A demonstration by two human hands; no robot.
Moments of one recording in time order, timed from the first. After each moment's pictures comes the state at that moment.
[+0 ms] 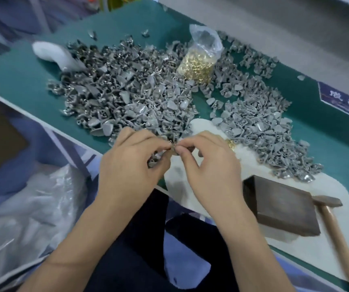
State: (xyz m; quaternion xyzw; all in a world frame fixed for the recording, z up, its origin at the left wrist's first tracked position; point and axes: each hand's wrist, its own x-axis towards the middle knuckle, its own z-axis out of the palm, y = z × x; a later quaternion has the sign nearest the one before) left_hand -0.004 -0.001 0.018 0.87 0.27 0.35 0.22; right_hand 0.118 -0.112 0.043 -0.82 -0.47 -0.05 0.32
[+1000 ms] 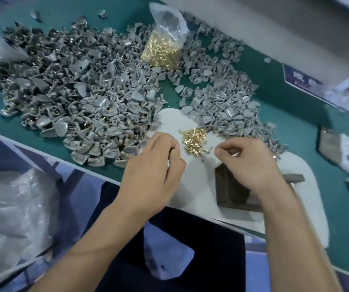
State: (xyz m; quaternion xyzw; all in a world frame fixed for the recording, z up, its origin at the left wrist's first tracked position) left_hand 0.045 -0.047 0.017 0.86 0.17 0.26 0.41; right_hand 0.205 -0.187 0.064 -0.94 -0.25 0.10 0.21
